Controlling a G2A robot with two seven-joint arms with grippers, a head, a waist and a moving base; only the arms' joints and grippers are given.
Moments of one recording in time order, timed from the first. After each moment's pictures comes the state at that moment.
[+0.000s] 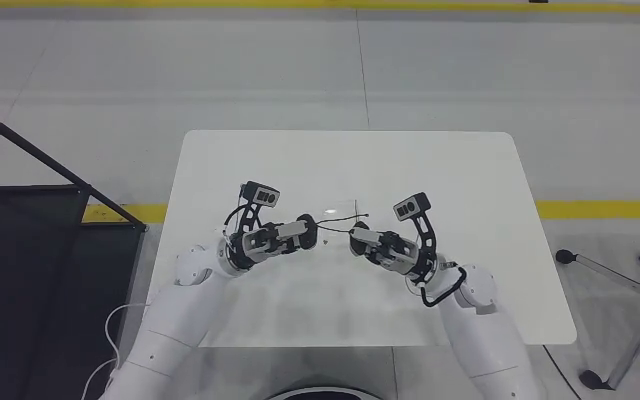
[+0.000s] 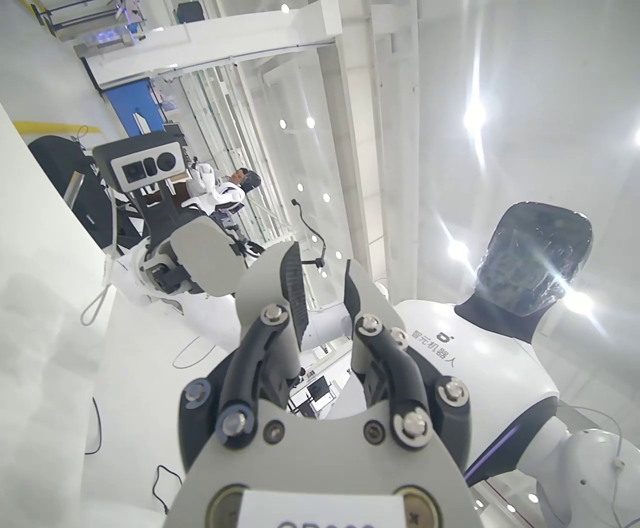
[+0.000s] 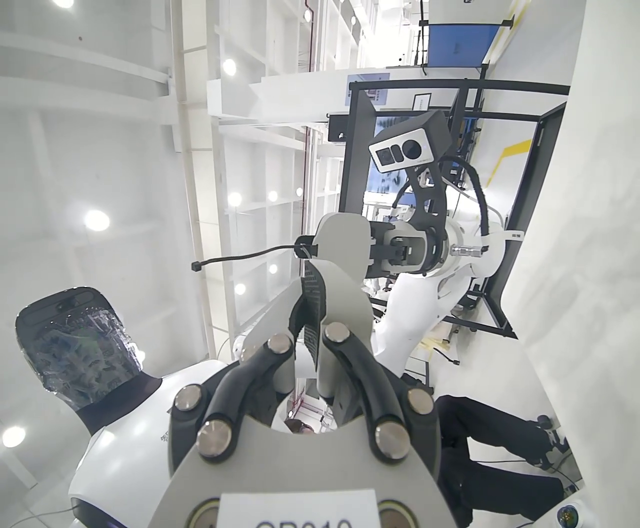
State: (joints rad) left arm 1.09 -1.25 -1.23 -1.33 -0.91 -0.53 -1.29; right arm -1.16 -1.31 1.27 -1.45 0.68 -0.26 1.11
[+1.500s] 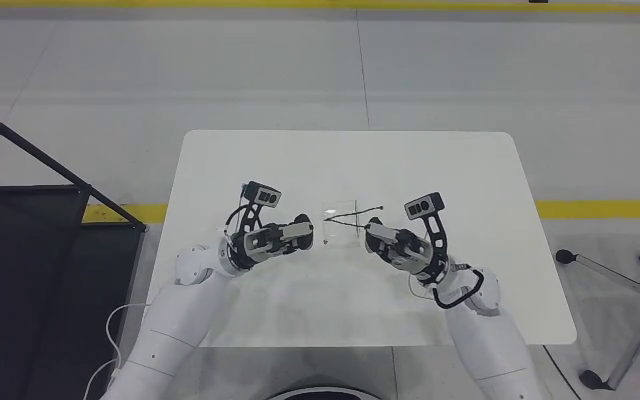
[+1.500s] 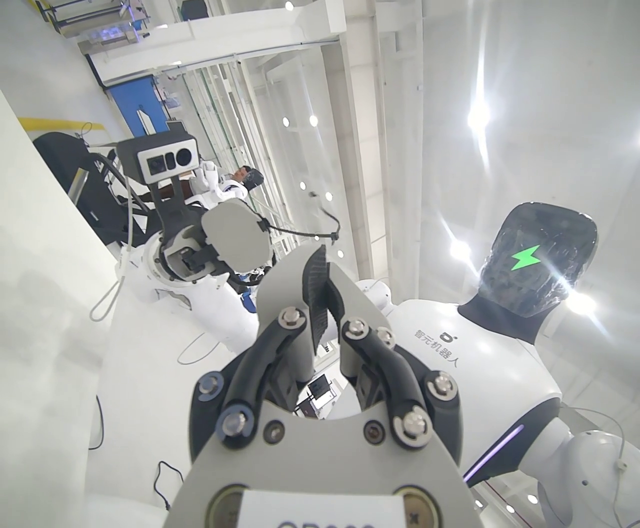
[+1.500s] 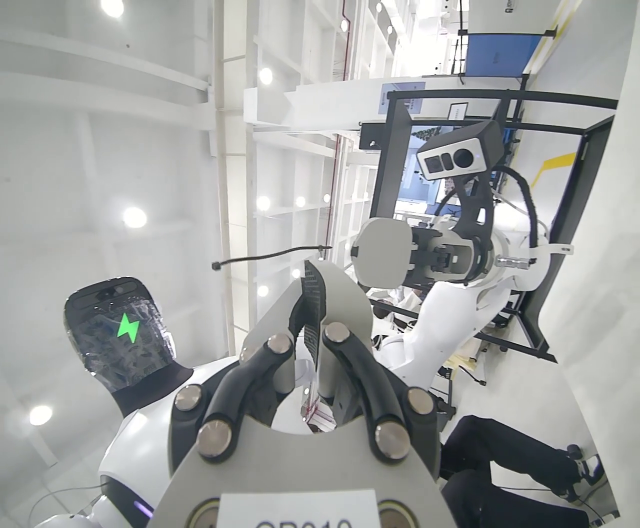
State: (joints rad) left arm 1.09 -1.26 -1.24 -1.32 -0.88 -0.52 -1.30; right arm -1.18 -1.29 1.28 -1.46 0.83 -0.30 1.15
